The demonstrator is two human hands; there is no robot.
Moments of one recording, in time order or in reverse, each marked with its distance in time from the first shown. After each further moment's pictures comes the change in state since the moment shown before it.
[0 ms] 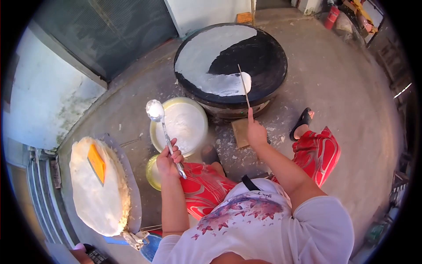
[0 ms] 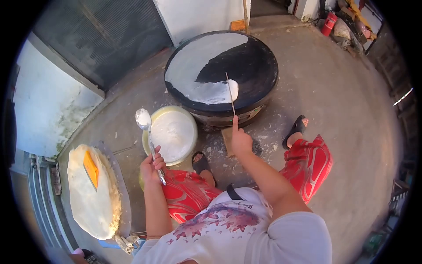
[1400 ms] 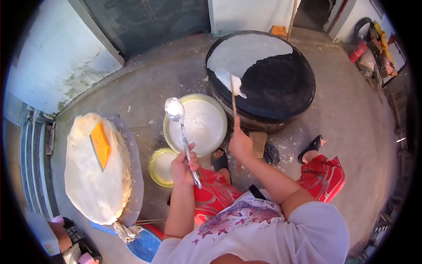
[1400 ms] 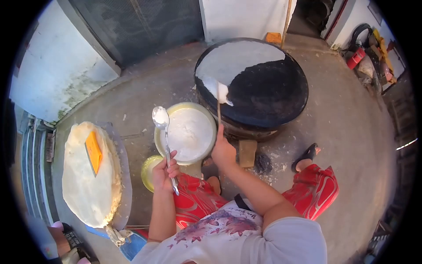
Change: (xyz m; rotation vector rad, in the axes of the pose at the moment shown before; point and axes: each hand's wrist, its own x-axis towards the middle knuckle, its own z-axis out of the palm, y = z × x) left_hand -0.013 0.011 -0.013 -0.145 0.020 0.003; right_hand 0.019 -0.126 0.025 0.198 -0.109 -0.152
